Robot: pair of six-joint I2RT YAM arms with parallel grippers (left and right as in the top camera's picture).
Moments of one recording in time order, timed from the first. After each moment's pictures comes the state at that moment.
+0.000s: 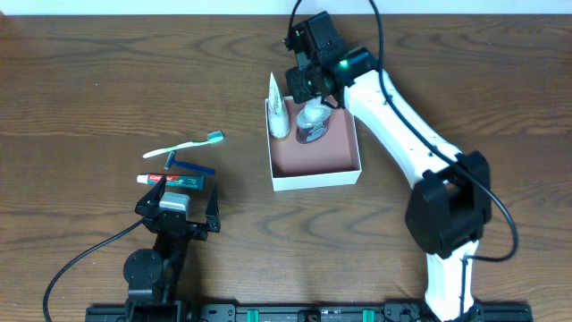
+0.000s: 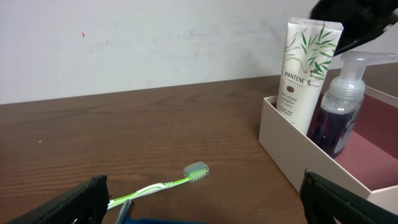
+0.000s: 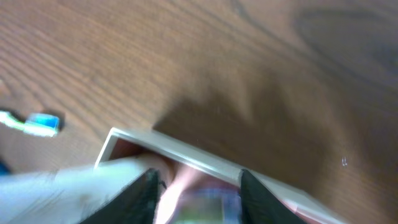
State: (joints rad) left arm -0.01 0.01 0.02 -0.11 0.17 0.04; right arm 0.51 2.10 1.90 -0.79 -0.05 0.12
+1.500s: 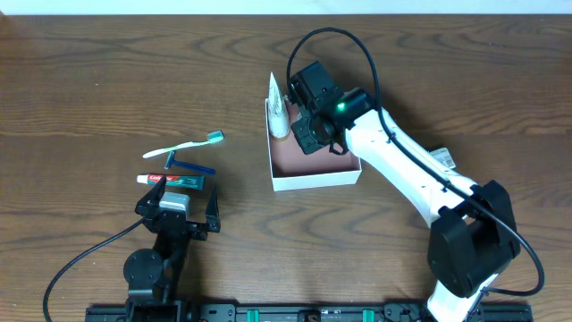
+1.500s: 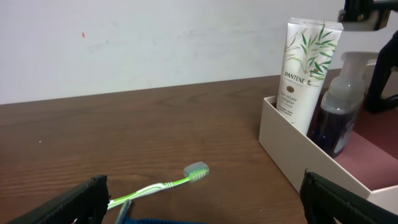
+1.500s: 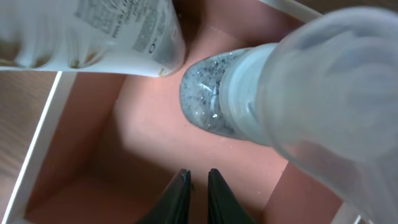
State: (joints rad) left arm -0.01 0.01 0.02 -0.11 0.17 0.04; right arm 0.61 1.89 1.54 -0.83 0.05 0.12
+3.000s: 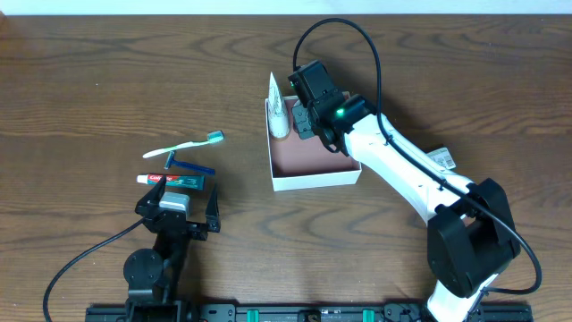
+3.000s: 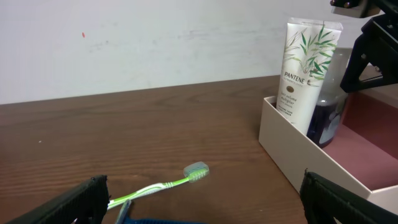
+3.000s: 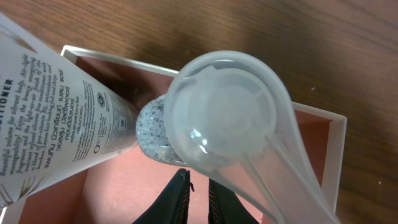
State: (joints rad) left arm -0.01 0.01 0.02 -0.11 0.17 0.04; right arm 0.61 1.89 1.48 -0.60 0.21 0.25
